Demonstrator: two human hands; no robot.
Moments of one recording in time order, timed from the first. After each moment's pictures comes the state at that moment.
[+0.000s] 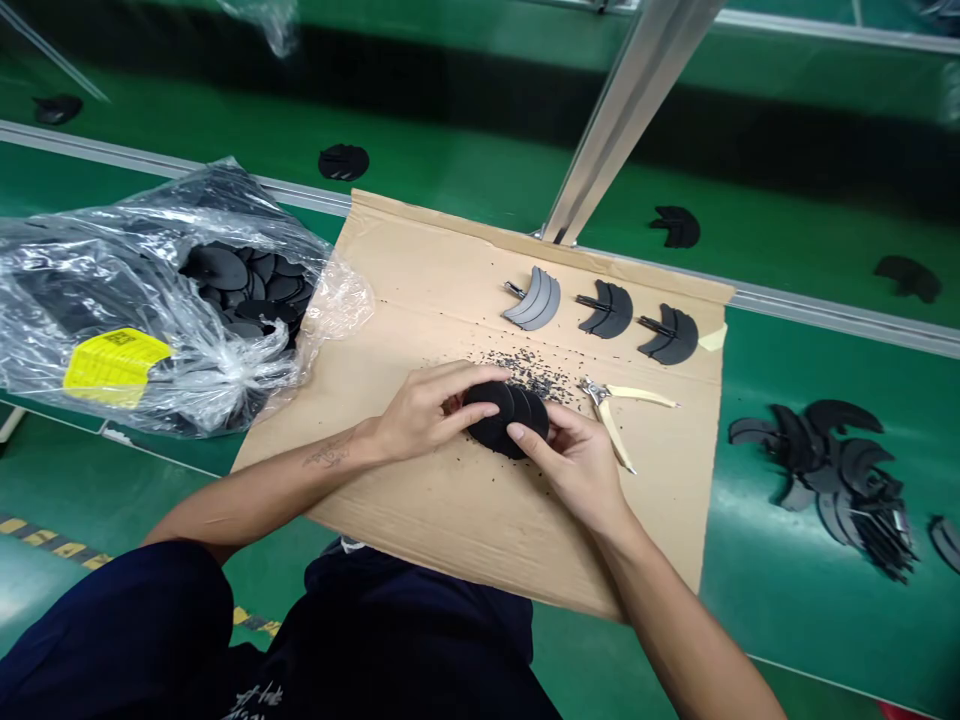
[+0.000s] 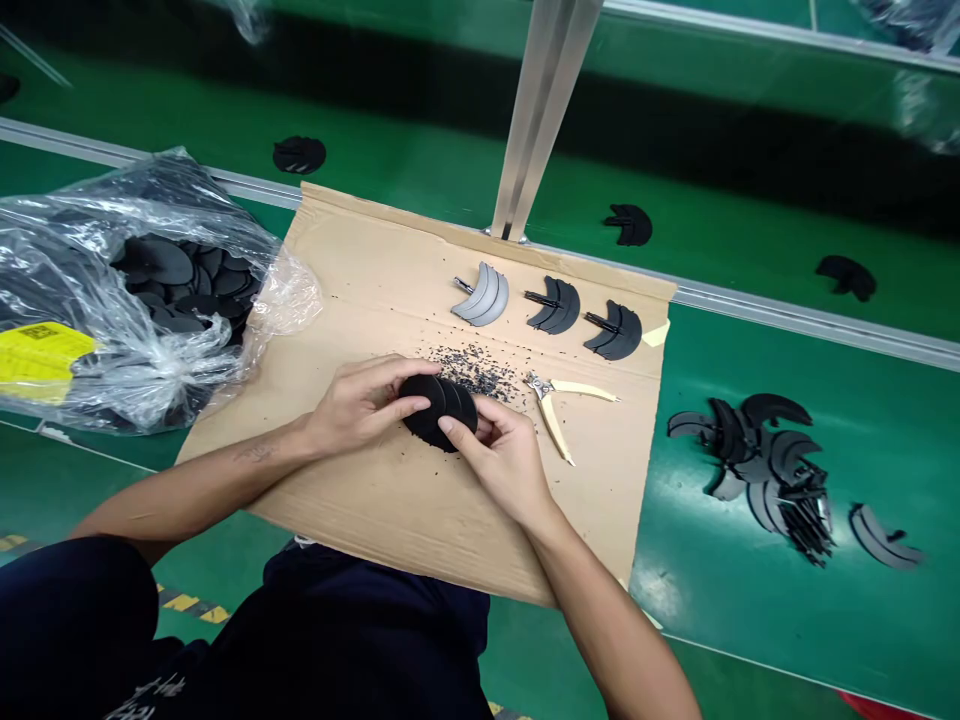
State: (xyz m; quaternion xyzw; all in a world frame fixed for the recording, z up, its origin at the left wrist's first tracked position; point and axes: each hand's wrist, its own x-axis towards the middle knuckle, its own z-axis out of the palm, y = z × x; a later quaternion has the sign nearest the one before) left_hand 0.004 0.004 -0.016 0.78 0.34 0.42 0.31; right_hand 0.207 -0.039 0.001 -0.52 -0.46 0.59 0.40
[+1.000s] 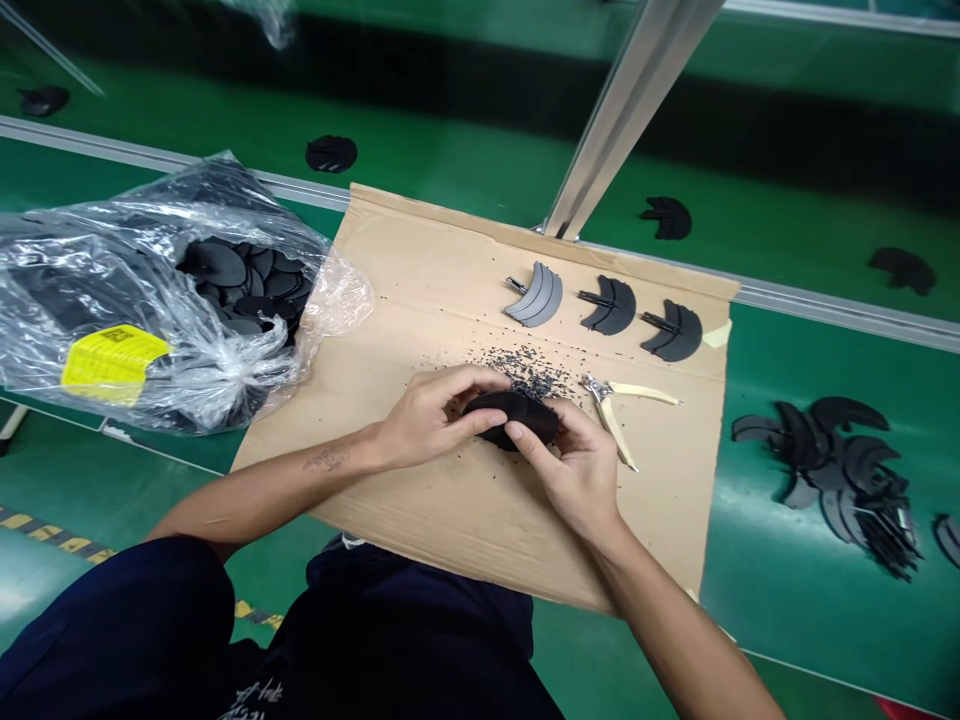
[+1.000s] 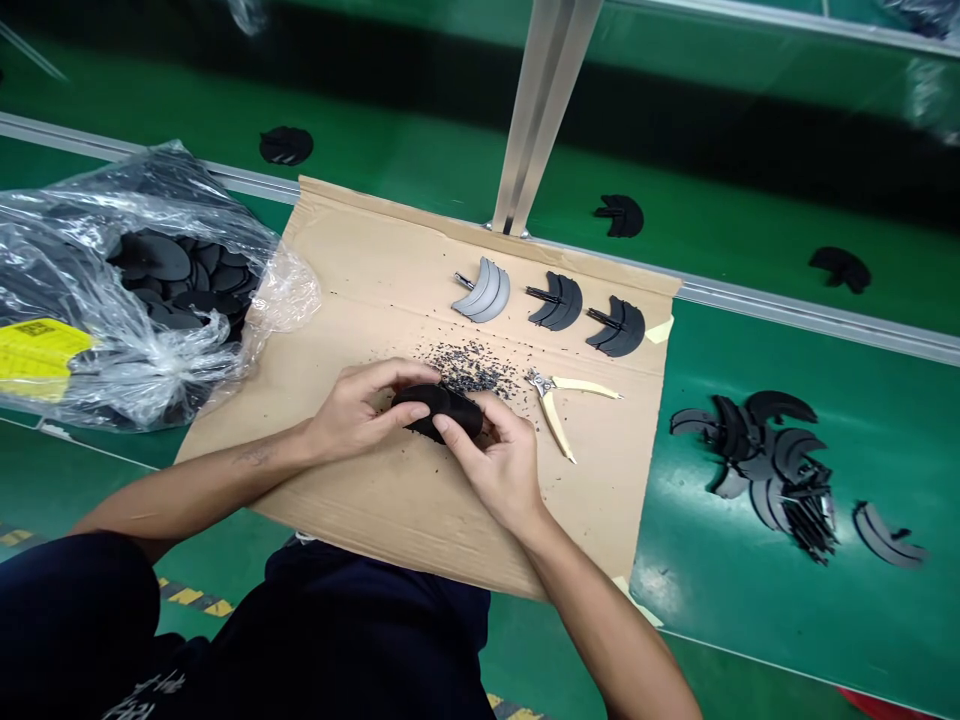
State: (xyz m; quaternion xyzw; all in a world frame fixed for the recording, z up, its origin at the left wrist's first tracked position) left_hand 0.009 -0.003 -0.011 0.80 0.34 0.41 0.28; right_hand 0.201 -0.047 0.001 -0.55 -0.55 0.46 0.43
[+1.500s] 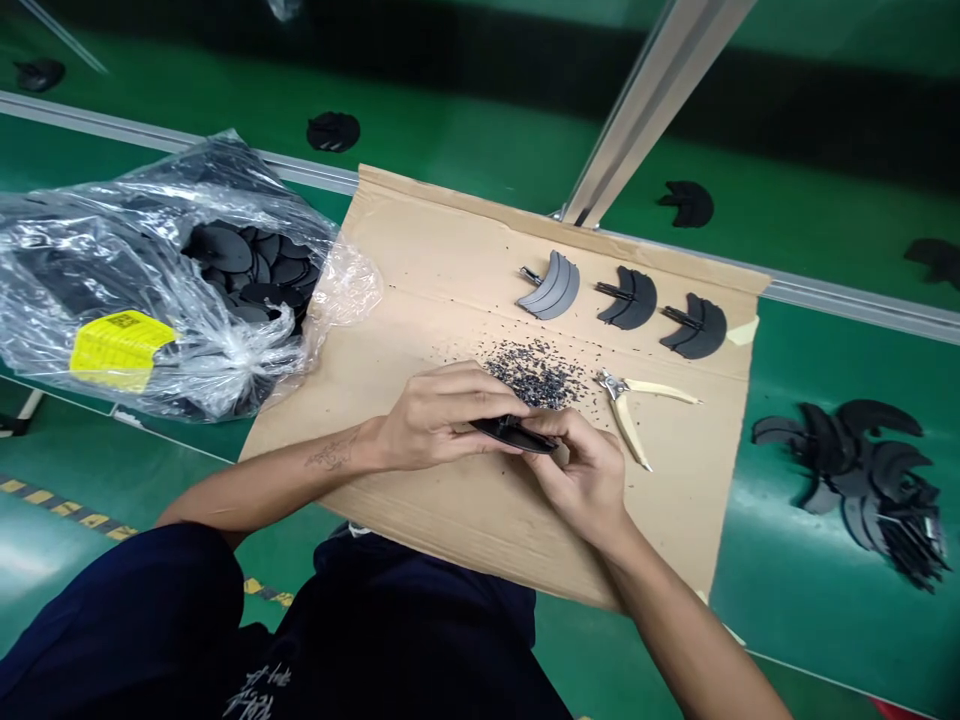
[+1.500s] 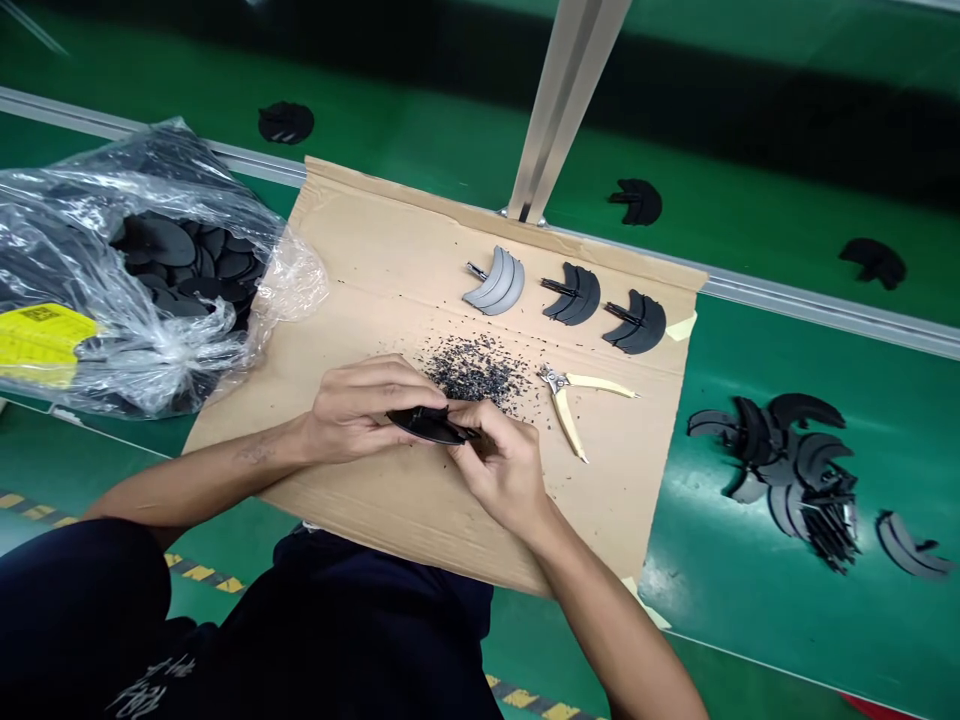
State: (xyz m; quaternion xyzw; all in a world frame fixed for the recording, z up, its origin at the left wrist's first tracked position) left_hand 0.004 0.000 0.000 0.81 0.22 0.46 0.29; right_hand 0.202 -0.049 -0.002 -0.43 -0.68 0.37 0.47
